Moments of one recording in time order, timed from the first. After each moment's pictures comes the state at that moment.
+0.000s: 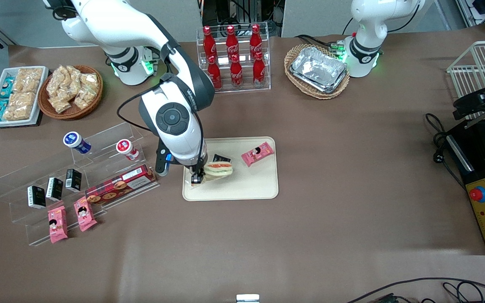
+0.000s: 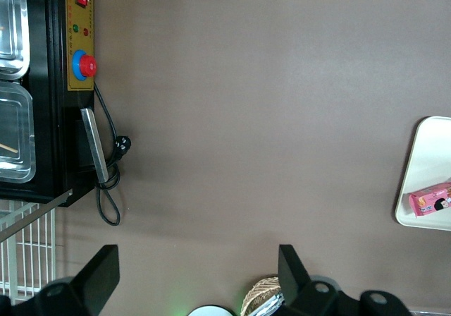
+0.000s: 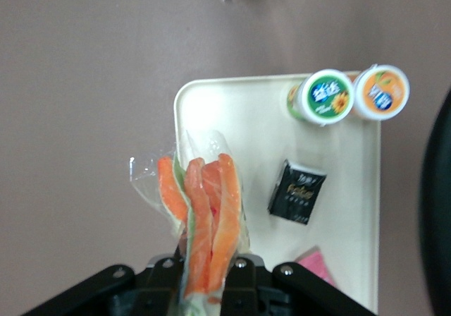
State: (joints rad) arm 0.69 0.50 -0.14 -1.48 0.06 2.00 2.19
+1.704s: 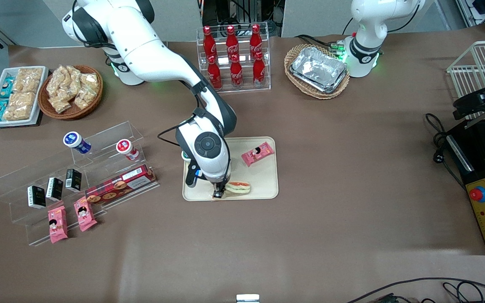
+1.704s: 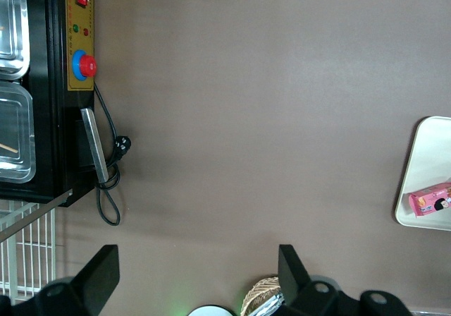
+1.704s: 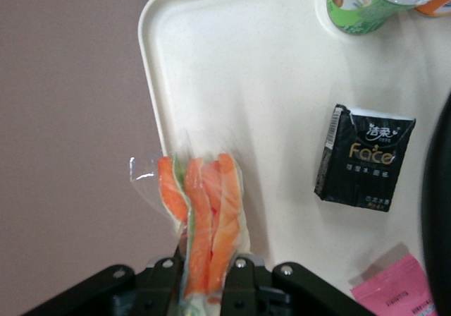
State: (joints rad) arm 0.74 0.77 -0.14 -1.40 0.07 2.22 2.36
